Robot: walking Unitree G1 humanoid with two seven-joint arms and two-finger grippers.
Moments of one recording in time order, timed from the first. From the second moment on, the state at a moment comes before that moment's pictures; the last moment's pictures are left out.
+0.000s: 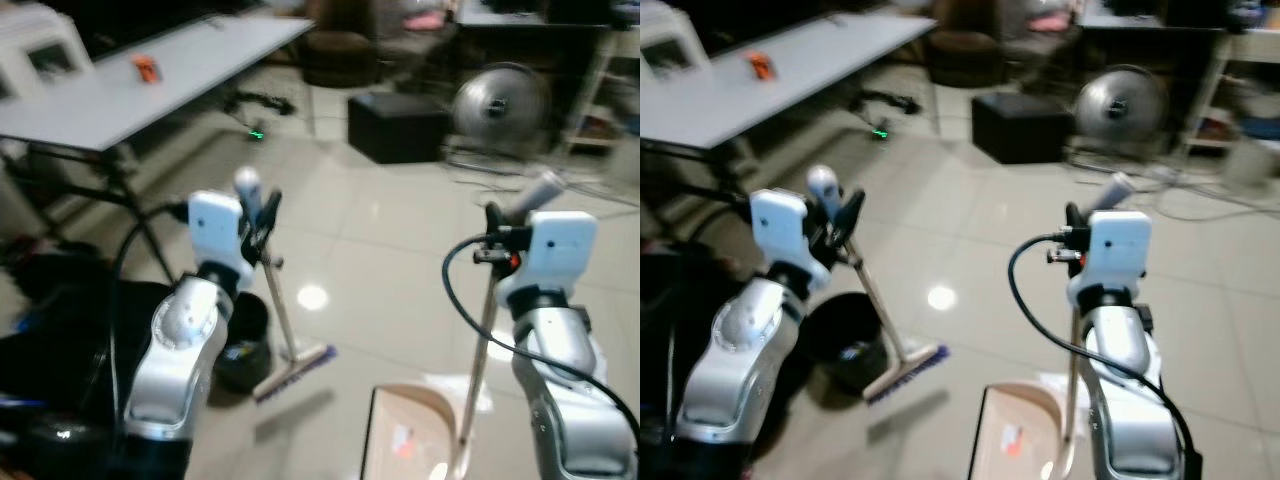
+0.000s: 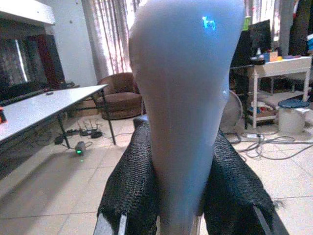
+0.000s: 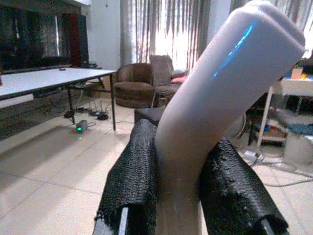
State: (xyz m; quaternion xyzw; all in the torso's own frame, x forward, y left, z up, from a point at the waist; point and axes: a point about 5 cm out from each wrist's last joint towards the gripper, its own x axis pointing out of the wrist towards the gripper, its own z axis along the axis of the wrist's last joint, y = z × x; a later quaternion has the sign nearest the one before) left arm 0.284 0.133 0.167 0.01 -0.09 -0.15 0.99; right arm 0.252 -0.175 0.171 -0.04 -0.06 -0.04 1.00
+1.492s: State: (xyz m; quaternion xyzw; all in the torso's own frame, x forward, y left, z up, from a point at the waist) left arm 0.293 0.122 0.177 0.01 -0.11 -0.13 0.99; right arm 0.246 -0.178 0.169 -0.08 -0.05 -0.03 1.00
